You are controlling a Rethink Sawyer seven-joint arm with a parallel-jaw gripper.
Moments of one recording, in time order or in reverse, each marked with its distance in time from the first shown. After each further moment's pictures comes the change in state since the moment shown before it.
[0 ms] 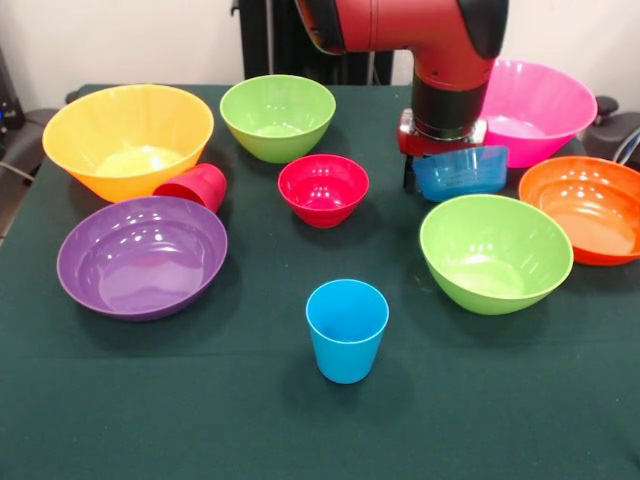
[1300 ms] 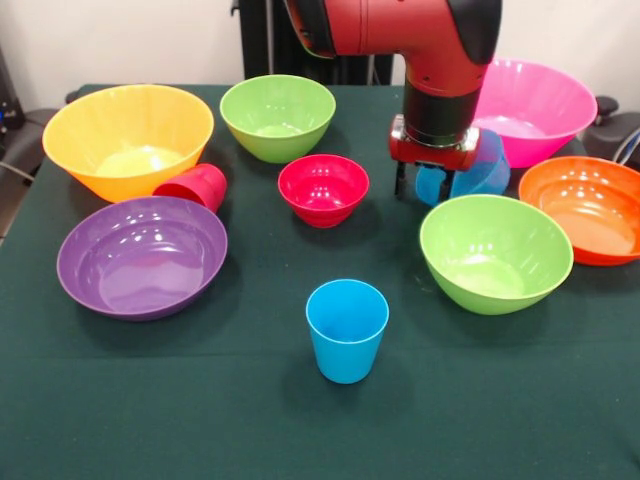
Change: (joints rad) arm -0.011 0.005 -0.008 -0.035 -0.001 0.020 0.000
